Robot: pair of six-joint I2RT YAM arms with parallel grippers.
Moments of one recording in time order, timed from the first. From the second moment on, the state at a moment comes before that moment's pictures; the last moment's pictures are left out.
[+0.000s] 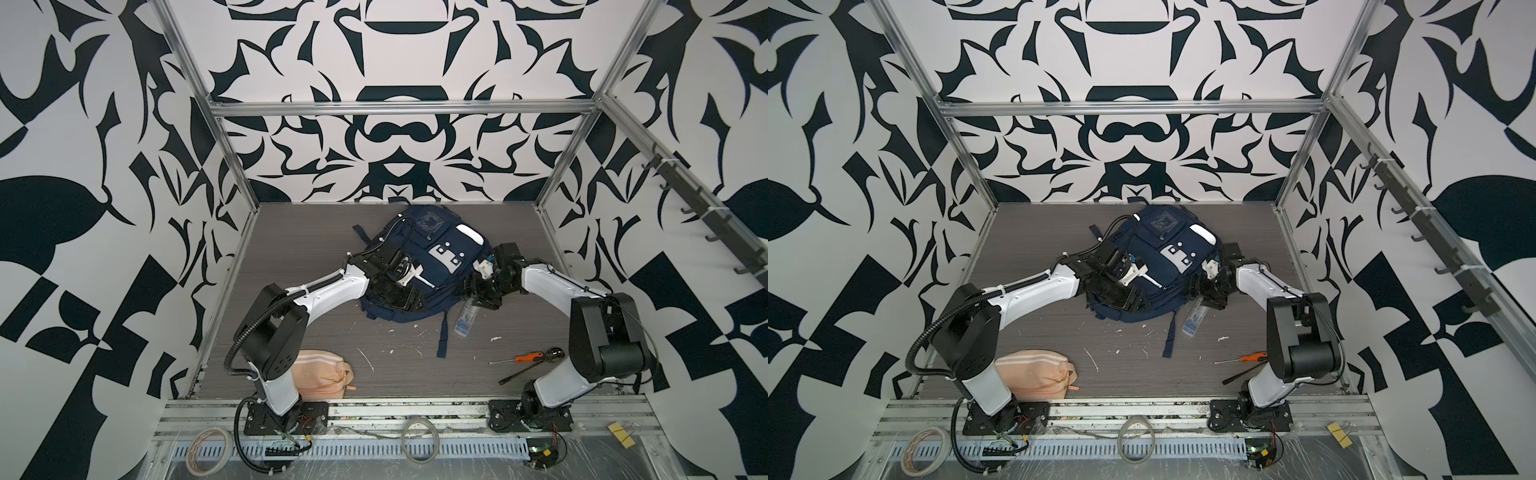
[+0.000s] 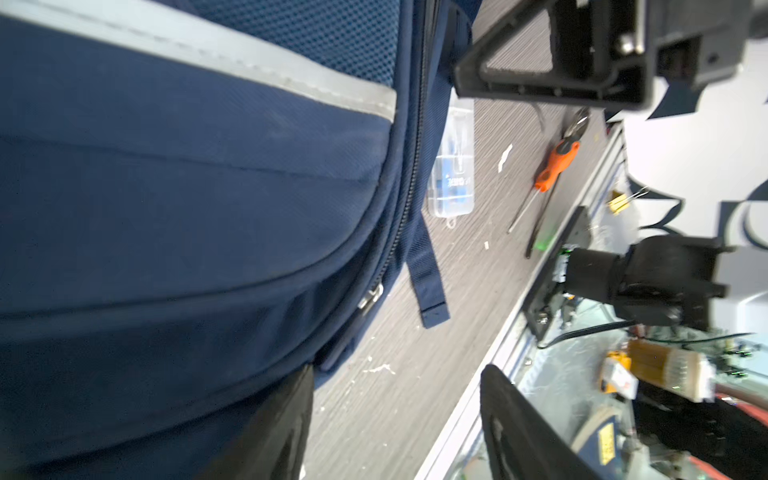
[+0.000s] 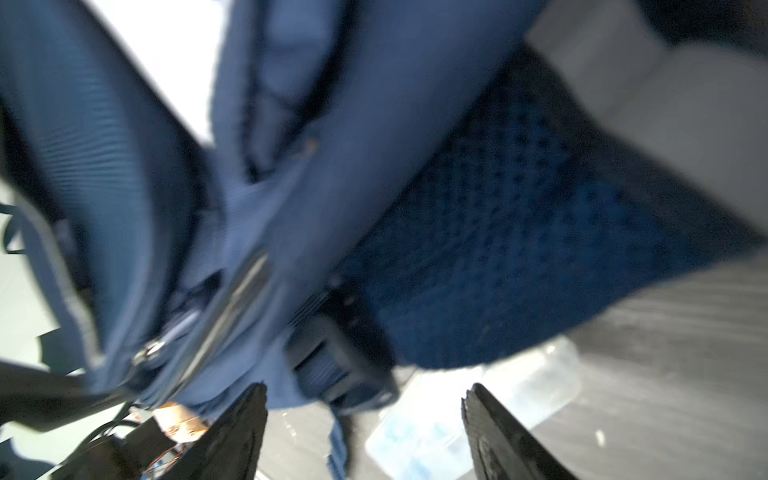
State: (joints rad) left arm -0.74 1.74 1.23 -0.57 0.57 -0.29; right arm 0.11 1.61 0.94 -0.64 -0.53 0.36
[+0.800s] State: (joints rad) left arm -0.92 1.89 1.31 -0.53 0.09 -0.15; right arm 0.12 1.77 1.01 -0.56 -0.52 0.32
